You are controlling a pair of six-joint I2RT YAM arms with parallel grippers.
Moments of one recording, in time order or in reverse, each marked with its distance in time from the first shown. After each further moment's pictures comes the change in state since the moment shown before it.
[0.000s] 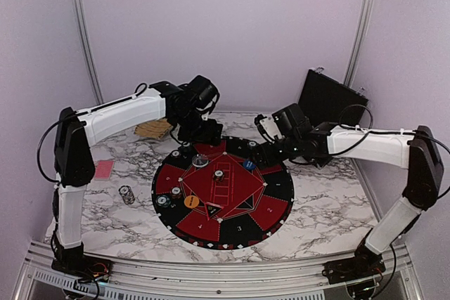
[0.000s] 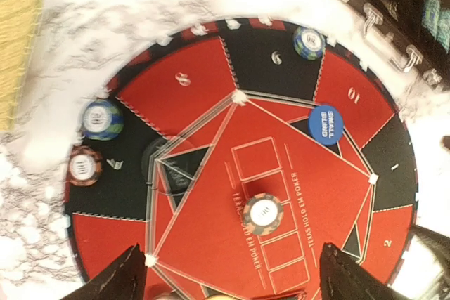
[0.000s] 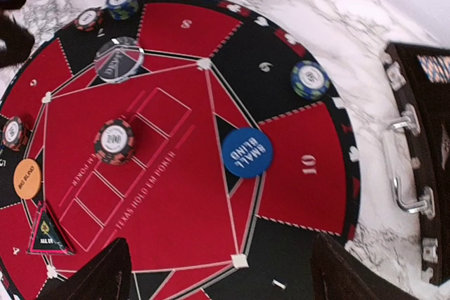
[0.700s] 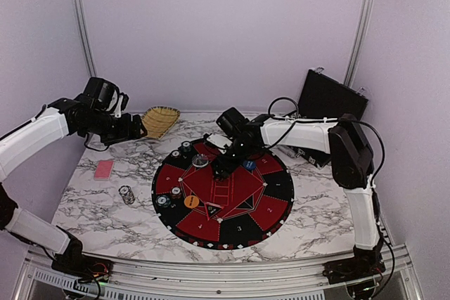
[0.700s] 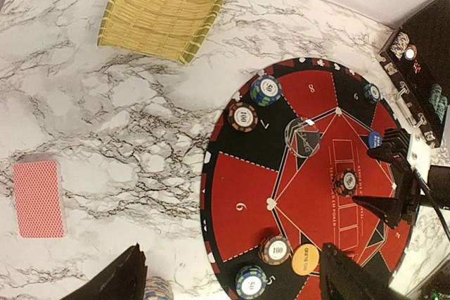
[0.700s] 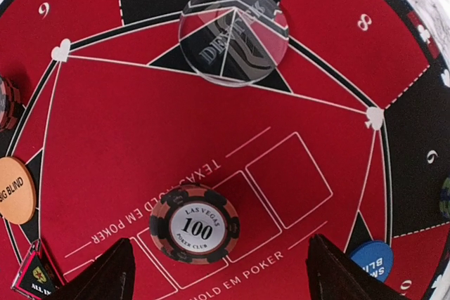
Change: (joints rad) left arm 0.410 -0.767 -0.805 0.248 0.172 0.029; right arm 0.112 0.606 0.649 -0.317 -0.126 -0.238
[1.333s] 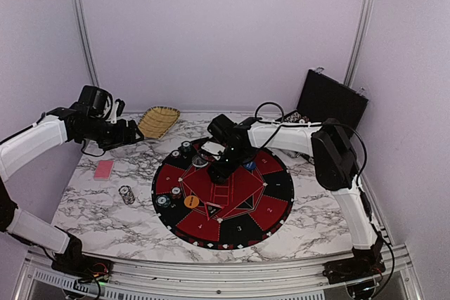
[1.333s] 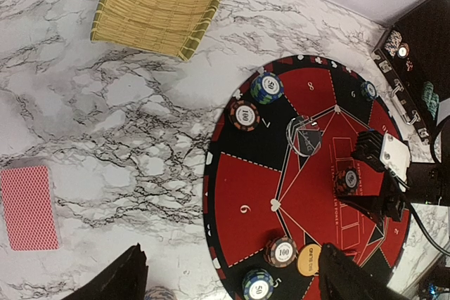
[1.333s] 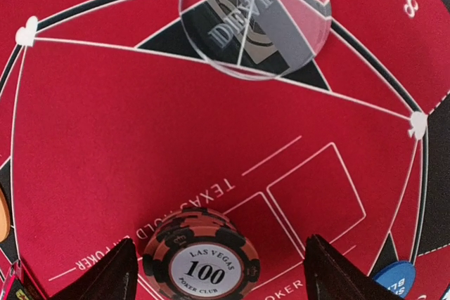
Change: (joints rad) left arm 0.095 -0.015 -0.107 0.097 0.120 0.050; right arm 0.018 0.145 0.163 -0.131 0.024 -0.009
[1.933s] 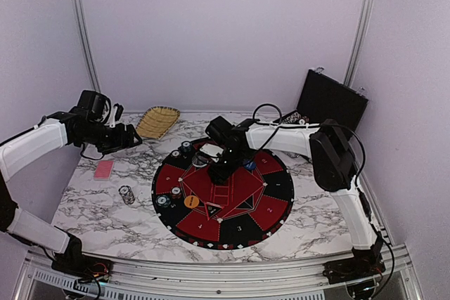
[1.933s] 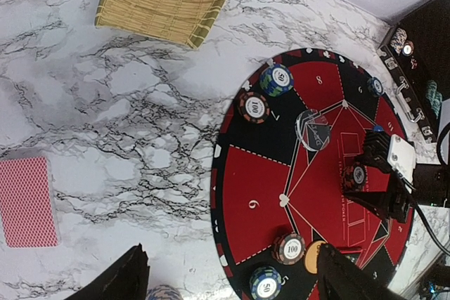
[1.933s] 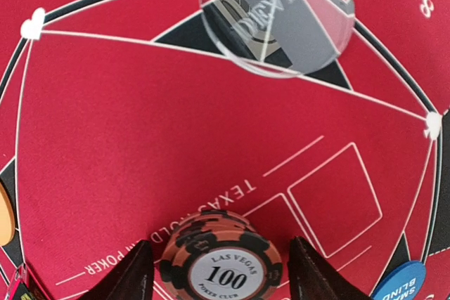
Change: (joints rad) left arm 0.032 -0.001 -0.050 0.028 0.029 0.010; right arm 0.012 0.012 0.008 -0.010 0.000 0.011
